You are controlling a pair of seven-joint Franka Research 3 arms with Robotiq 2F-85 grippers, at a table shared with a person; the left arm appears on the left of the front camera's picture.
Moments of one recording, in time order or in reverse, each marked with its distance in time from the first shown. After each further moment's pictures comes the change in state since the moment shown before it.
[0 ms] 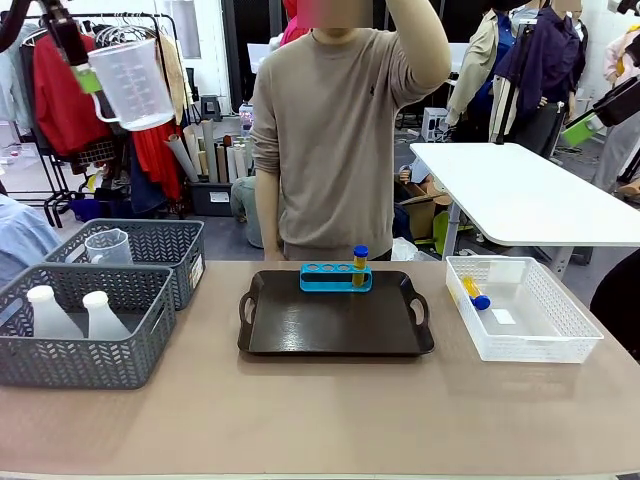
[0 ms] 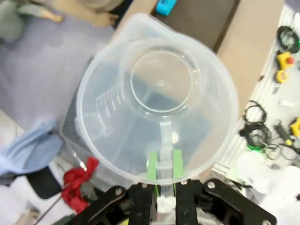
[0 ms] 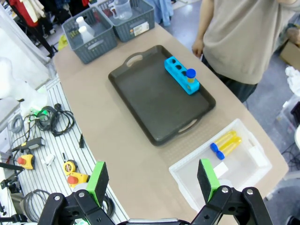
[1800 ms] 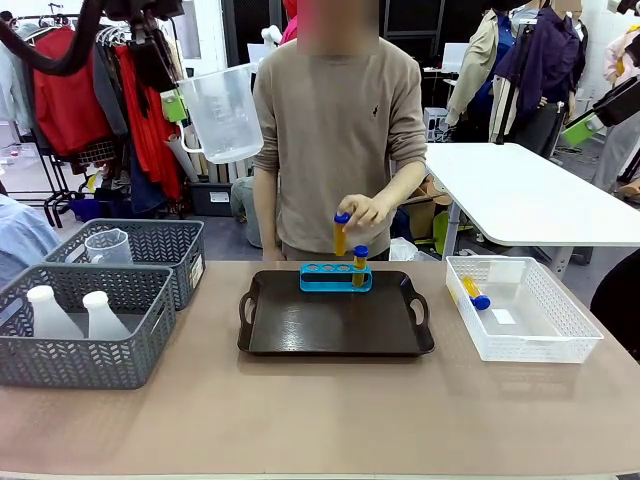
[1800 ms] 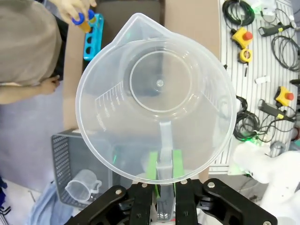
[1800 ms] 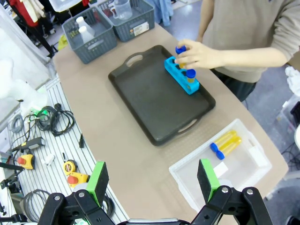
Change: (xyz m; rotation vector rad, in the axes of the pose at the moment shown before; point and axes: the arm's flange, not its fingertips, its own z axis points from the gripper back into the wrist) left arm 0.079 -0.100 -0.051 -0.141 0.021 -0.360; right arm 0.000 0.000 0.000 0.000 0.001 0.000
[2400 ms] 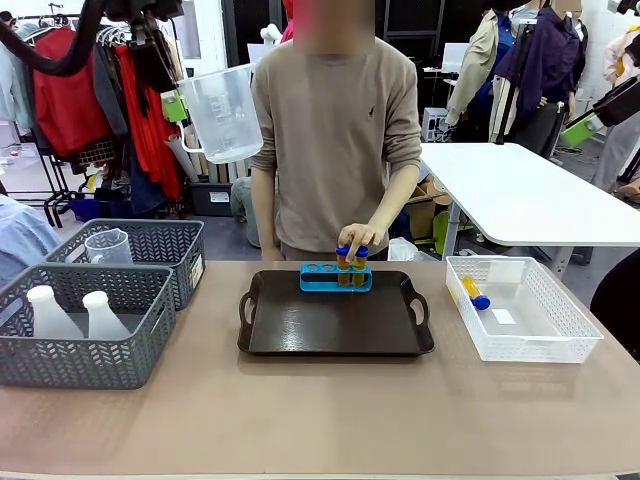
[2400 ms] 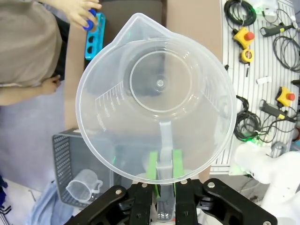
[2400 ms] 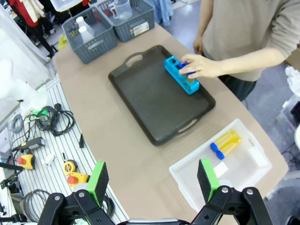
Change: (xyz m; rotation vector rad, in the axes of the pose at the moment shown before) left arm 0.001 0.002 -0.002 0.003 0.001 0.000; right arm 0.000 0.000 0.000 0.000 0.000 0.000
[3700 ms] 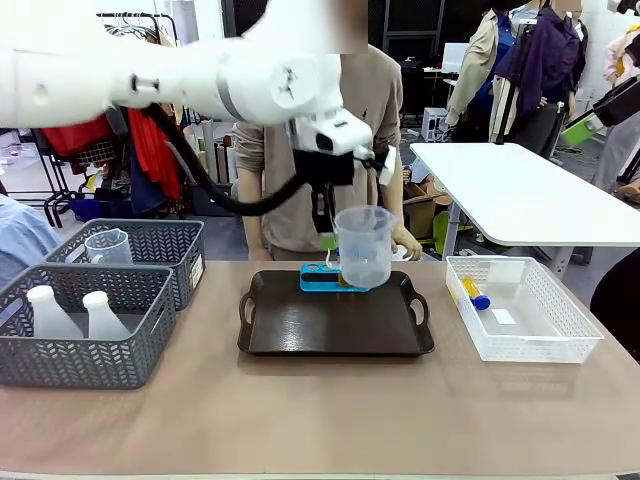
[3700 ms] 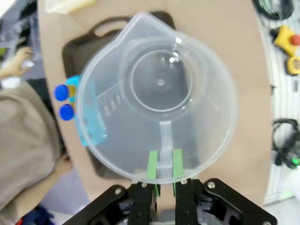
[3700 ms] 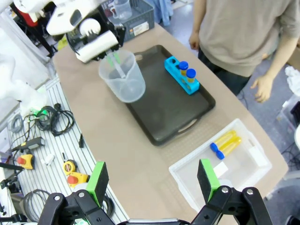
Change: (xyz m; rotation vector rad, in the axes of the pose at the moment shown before) left arm 0.179 -0.001 -0.269 0.075 0.108 -0.276; right arm 0.000 0.000 0.000 -0.001 0.001 0.000
